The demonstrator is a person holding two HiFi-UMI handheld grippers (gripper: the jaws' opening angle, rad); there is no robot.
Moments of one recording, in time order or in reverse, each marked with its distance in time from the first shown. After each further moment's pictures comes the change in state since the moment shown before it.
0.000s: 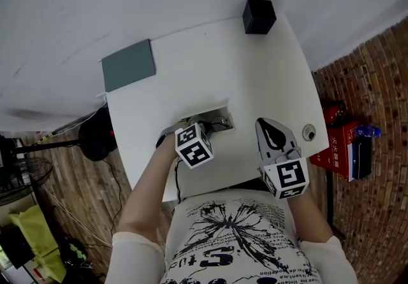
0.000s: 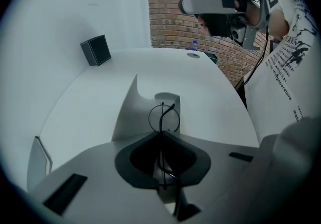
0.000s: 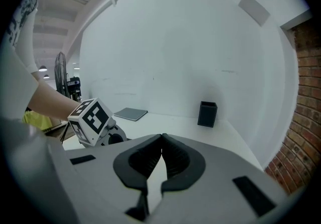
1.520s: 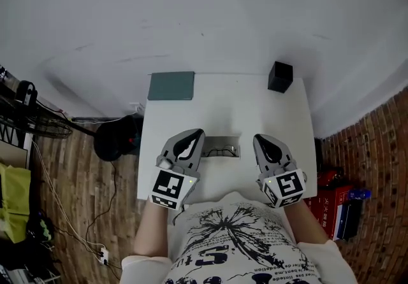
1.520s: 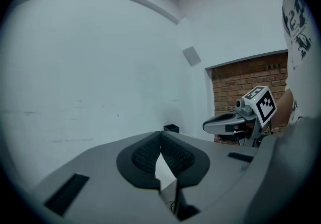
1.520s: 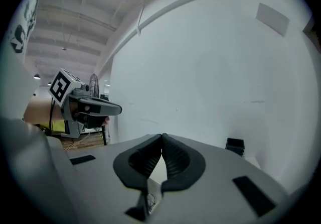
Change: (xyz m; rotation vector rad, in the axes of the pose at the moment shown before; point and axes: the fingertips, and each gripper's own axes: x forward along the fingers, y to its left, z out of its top) left arm -0.297 0.007 0.075 -0.491 -0.804 0.703; right arm -0.036 0.032 0.105 -0.116 -0.271 0.296
